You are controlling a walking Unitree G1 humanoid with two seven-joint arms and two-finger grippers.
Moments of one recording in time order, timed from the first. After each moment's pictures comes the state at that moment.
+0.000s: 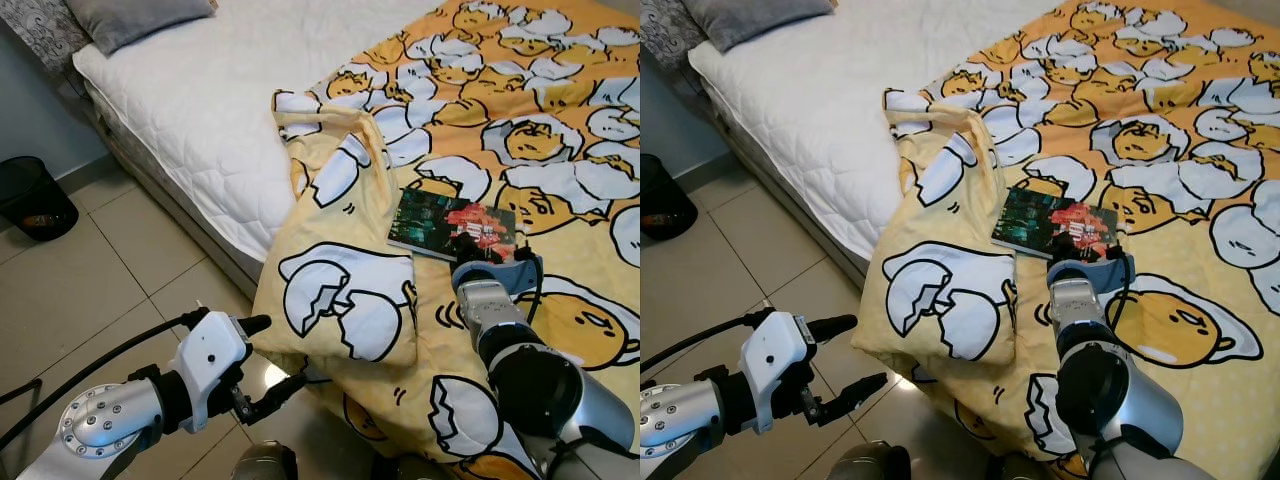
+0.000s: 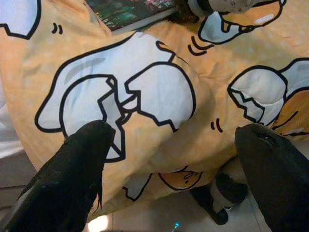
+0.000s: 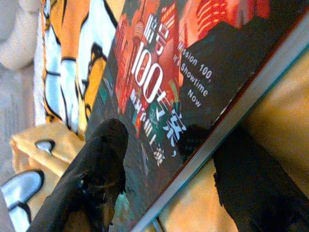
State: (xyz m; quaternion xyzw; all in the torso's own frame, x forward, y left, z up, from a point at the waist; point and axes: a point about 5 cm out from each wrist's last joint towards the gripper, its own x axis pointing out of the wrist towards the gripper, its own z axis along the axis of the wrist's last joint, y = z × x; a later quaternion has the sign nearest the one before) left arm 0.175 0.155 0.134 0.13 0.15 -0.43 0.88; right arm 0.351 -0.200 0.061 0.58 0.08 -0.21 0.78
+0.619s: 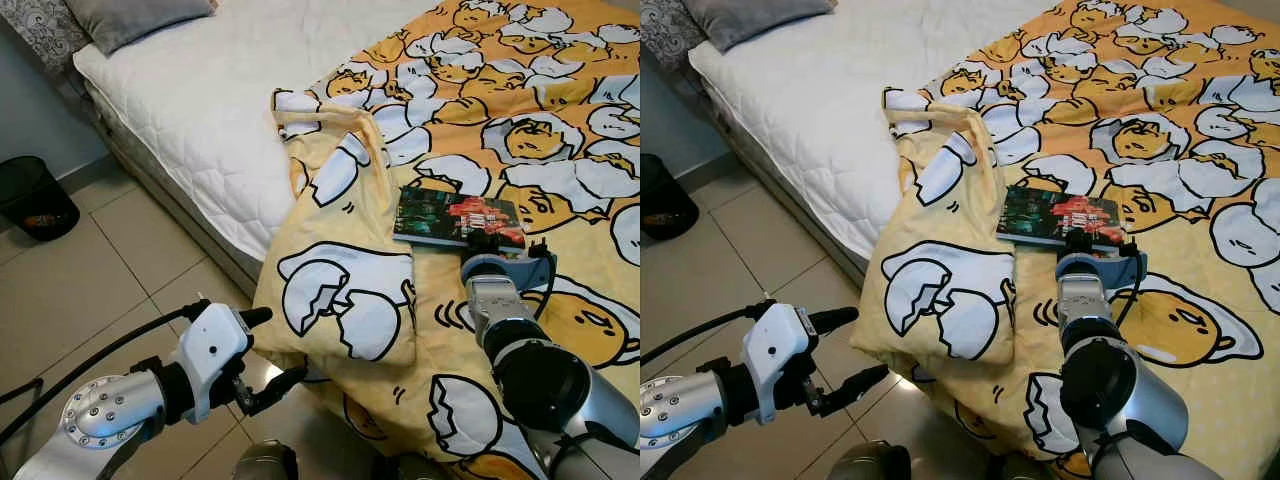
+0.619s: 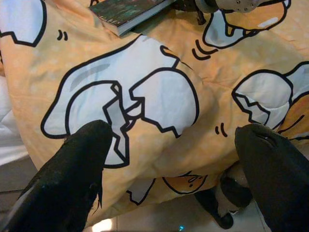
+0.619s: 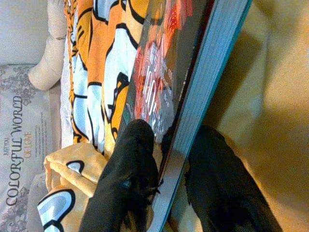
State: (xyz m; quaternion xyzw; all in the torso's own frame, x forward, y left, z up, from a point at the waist) left arm 0.181 0.154 0.137 0.13 0.14 -0.43 0.88; right arm 0.353 -0.209 0.068 0.60 0.04 -0.20 0.78
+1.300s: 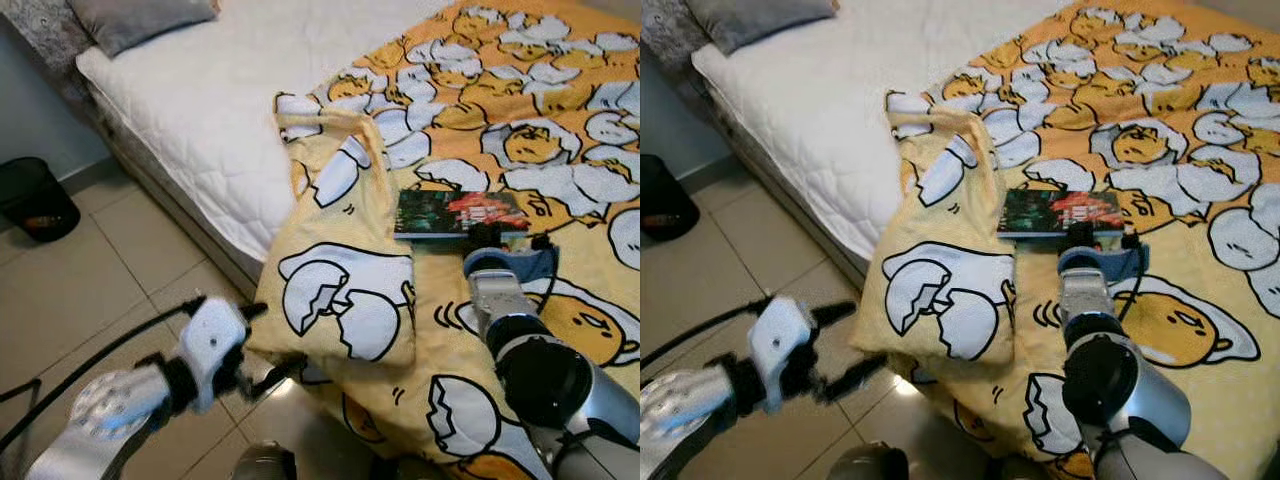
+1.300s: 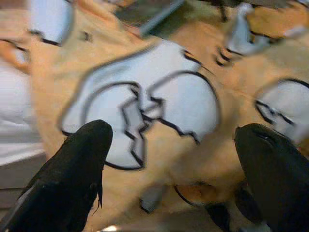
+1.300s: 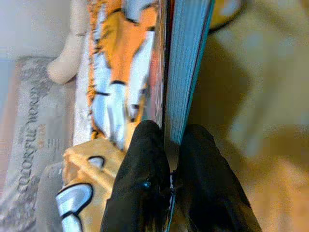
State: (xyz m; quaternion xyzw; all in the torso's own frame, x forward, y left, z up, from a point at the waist) left arm 0.200 0.157 0.124 0.12 0.12 -0.39 0.90; right arm 0.359 -0.212 0.078 0.57 0.02 -0.16 0.80
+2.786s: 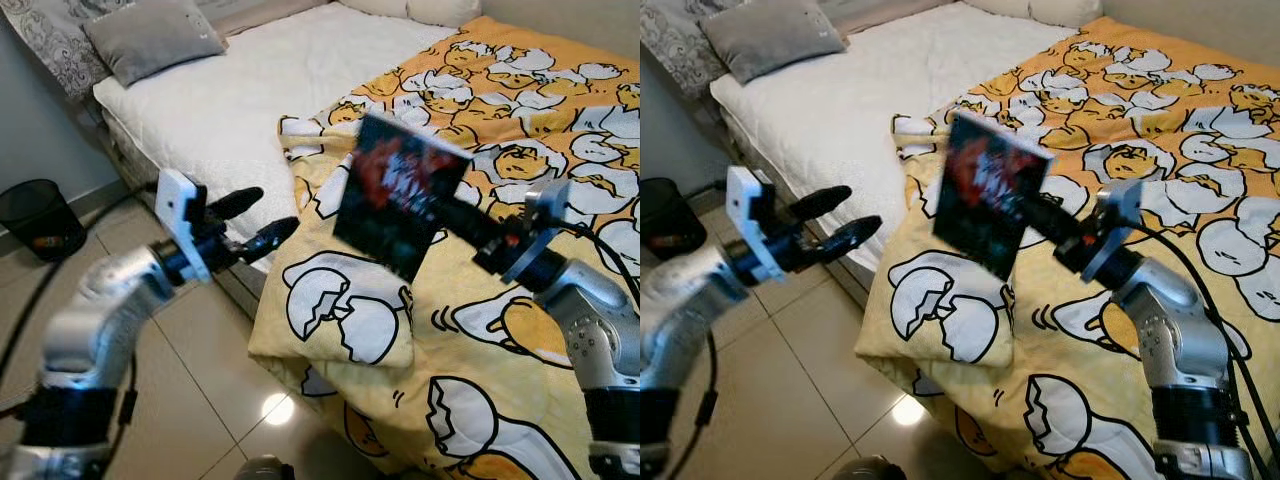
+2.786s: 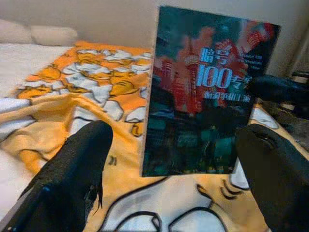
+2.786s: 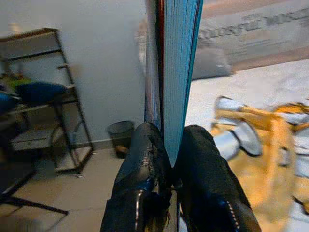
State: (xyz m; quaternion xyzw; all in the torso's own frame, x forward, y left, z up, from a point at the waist) left arm 0.293 0.177 0.183 -0.05 0.01 -0.43 0.90; right arm 0.295 -0.200 0.171 0.09 -0.02 0.40 0.91
